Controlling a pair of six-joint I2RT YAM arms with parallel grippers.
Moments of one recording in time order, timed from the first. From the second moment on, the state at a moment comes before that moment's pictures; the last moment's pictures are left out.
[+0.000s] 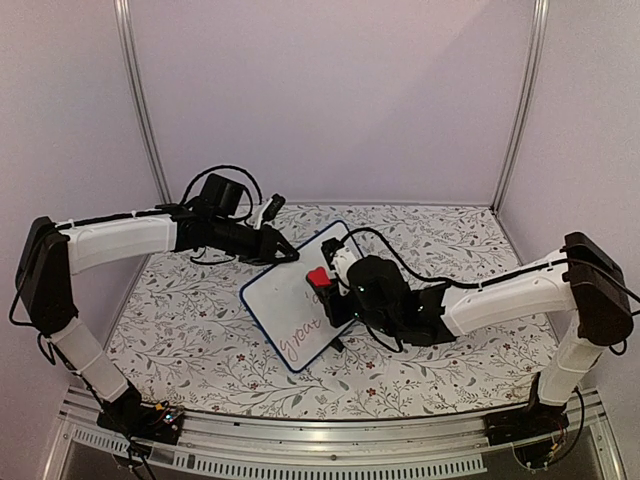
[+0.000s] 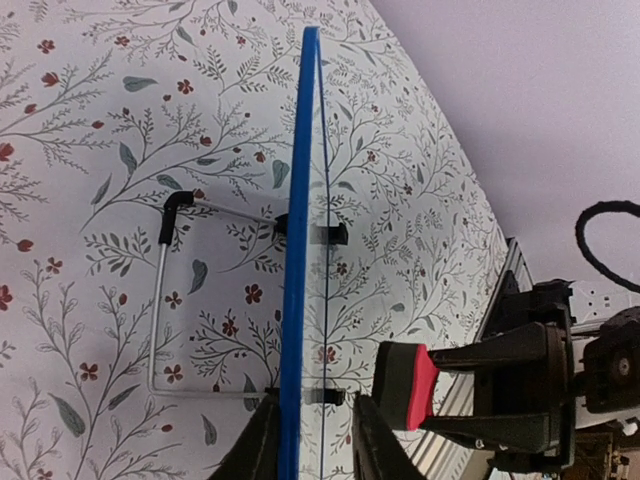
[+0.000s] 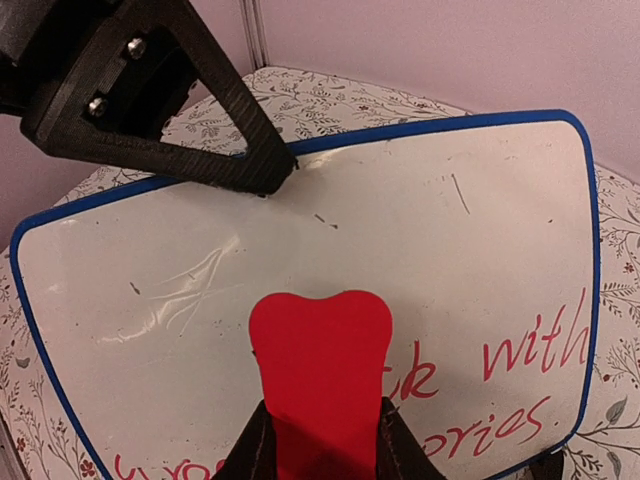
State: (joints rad) left arm -0.58 1.63 1.17 -0.27 0.56 -0.40; right arm 1.14 1.73 1.00 0.30 0.42 0.28
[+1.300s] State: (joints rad) left arm -0.60 1.63 1.17 -0.28 0.50 -0.39; right arm 1.18 1.80 1.01 0.26 0.45 0.32
